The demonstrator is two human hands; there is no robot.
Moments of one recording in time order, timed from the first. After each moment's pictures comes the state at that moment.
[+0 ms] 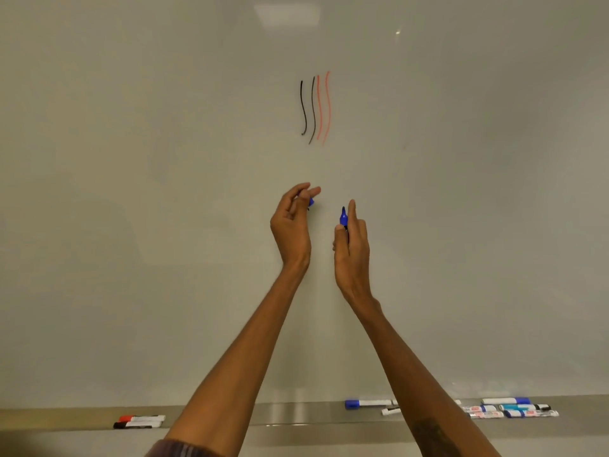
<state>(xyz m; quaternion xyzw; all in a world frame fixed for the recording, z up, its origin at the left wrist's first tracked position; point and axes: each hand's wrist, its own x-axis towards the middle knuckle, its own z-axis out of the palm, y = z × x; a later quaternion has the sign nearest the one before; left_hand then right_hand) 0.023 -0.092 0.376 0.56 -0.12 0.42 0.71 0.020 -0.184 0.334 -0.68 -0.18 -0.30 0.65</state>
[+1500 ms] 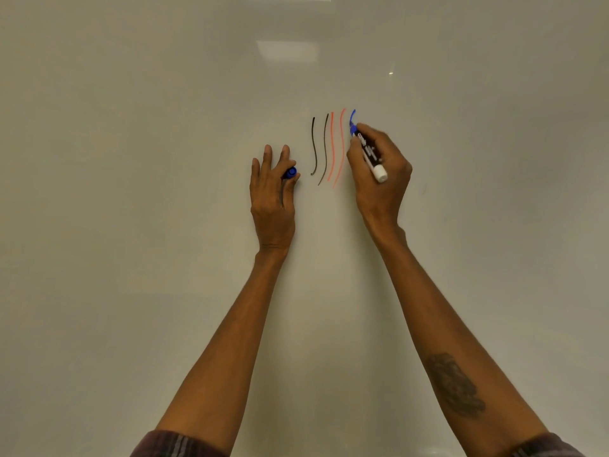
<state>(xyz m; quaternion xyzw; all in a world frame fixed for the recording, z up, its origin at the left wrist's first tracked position) 0.120 -0.032 0.455 0.60 -0.18 0.71 0.33 0.101 -0.187 0.513 -0.57 -0.26 -0.57 0.52</state>
